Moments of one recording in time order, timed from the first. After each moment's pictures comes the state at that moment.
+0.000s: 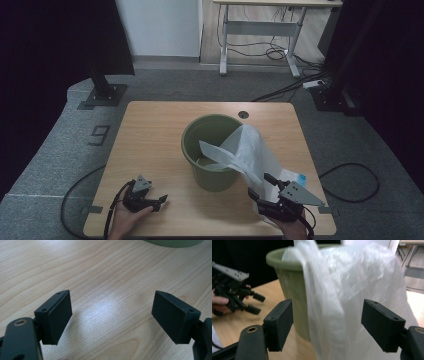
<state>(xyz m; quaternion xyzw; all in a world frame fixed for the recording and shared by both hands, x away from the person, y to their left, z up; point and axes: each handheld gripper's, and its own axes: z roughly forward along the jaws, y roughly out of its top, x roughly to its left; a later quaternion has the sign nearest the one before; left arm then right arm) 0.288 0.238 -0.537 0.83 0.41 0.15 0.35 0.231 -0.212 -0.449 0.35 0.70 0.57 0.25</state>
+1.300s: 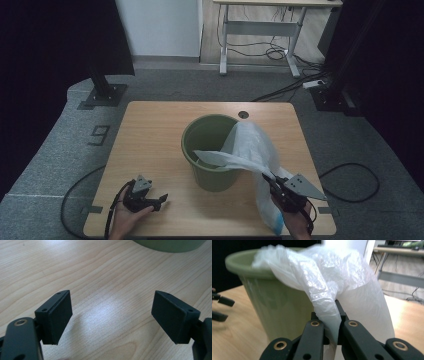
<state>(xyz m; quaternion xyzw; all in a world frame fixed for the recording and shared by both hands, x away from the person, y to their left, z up) 0.286 0.237 -0.533 0.82 0.41 0.16 0.36 0.249 -0.223 -0.445 0.37 0.68 0.54 0.31</state>
